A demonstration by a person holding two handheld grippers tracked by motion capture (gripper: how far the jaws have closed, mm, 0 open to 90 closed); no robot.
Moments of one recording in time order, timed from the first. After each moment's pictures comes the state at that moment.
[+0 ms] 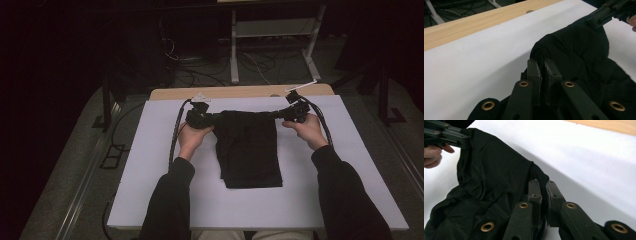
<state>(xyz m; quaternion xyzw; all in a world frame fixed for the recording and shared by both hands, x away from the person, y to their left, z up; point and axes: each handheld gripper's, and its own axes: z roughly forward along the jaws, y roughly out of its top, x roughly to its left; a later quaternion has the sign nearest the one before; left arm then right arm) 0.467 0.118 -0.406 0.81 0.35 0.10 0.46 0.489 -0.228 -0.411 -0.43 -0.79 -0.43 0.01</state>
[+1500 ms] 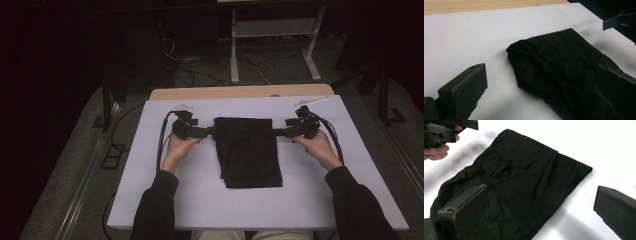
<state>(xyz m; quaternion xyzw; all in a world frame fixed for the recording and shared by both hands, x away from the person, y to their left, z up) 0.445 0.166 -0.423 0.77 0.41 0.06 0.48 0.434 -0.245 -0.423 -0.42 -0.78 -0.46 -0.02</state>
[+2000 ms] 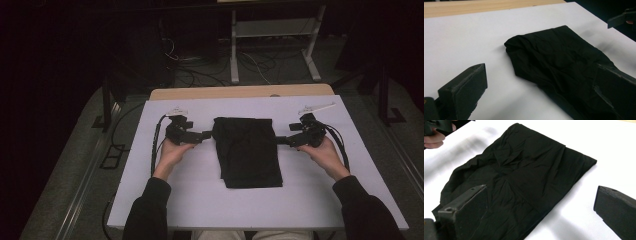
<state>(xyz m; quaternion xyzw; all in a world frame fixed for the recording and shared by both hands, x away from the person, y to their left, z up) 0.418 0.180 -0.411 0.77 0.40 0.08 0.49 0.400 -0.248 -0.415 -0.40 -0.80 -0.45 -0.05</state>
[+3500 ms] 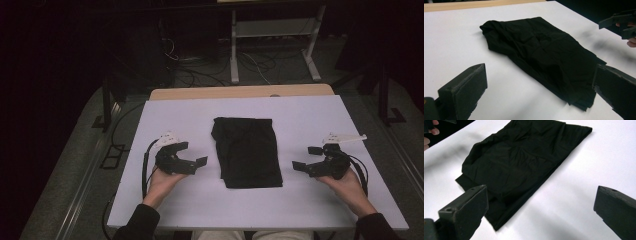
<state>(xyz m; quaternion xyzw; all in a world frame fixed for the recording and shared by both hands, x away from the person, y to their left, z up) 0.322 0.193 -0.411 0.77 0.36 0.10 0.52 0.309 -0.282 -0.431 -0.42 -0.77 -0.47 -0.08</state>
